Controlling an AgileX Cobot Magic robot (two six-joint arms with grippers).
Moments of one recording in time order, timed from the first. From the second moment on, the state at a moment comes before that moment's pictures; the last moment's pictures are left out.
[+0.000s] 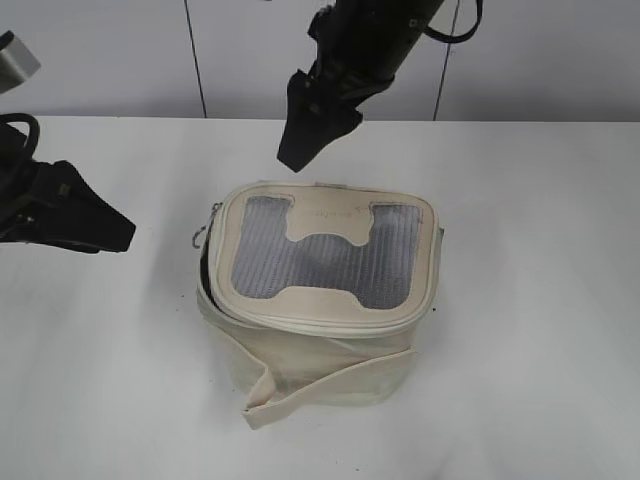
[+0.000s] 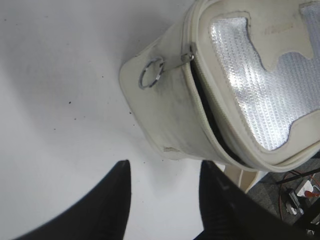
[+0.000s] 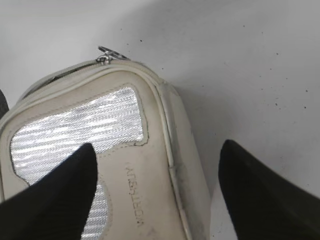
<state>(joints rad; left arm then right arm) -0.16 1.37 -0.83 -0.79 0.87 0.70 0.57 2.05 -1.90 0.43 1.21 -0.74</state>
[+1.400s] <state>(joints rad) -0.16 1.37 -0.83 -0.79 0.84 0.70 0.58 2.22 -1.92 0.57 1.17 -0.85</state>
